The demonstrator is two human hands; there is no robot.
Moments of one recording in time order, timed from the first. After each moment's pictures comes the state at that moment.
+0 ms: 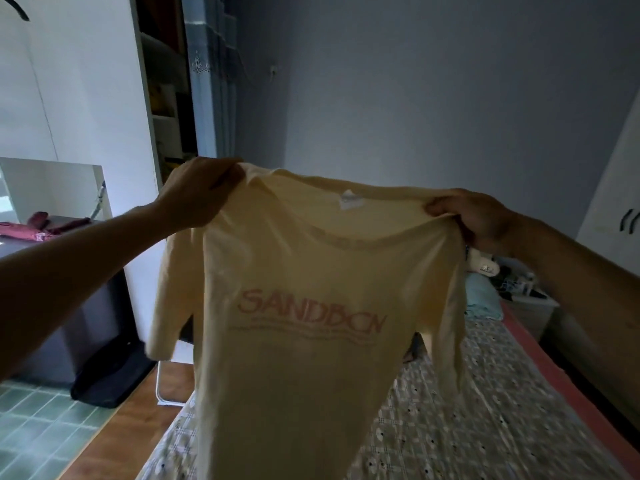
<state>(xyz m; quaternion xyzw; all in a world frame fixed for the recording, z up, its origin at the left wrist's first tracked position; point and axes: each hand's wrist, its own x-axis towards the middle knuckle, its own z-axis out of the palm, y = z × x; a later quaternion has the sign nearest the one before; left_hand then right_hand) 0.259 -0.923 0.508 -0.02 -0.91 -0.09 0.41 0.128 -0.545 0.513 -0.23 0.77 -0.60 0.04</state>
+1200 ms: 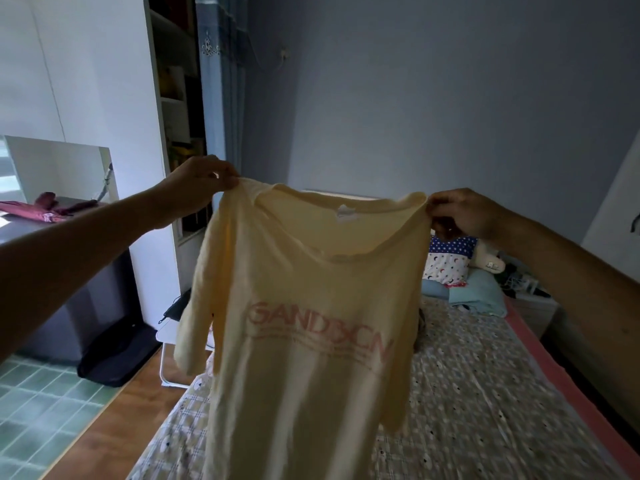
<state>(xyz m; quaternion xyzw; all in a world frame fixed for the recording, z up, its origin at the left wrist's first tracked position) 0.265 -0.956 0.492 0.00 -0.88 -0.37 0.29 0.122 -0.569 0.506 -0.29 0.85 -0.43 0.02</state>
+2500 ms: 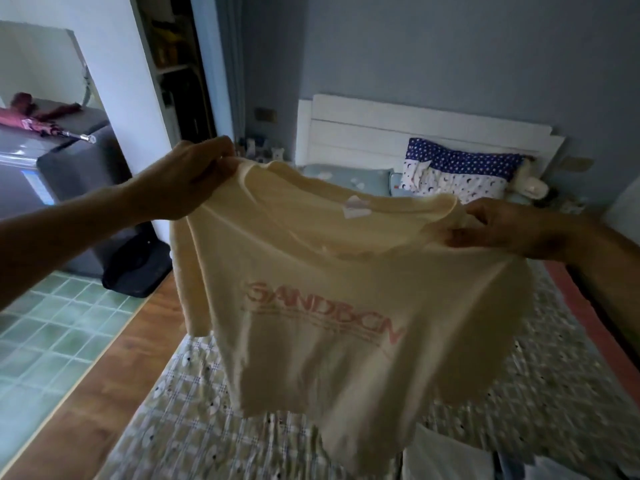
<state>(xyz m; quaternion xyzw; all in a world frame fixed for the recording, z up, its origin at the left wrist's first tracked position) 0.214 -1.000 0.378 -0.09 -0.95 -0.16 0.26 0.064 -0.593 0.394 -0.35 0.86 -0.28 0.24</state>
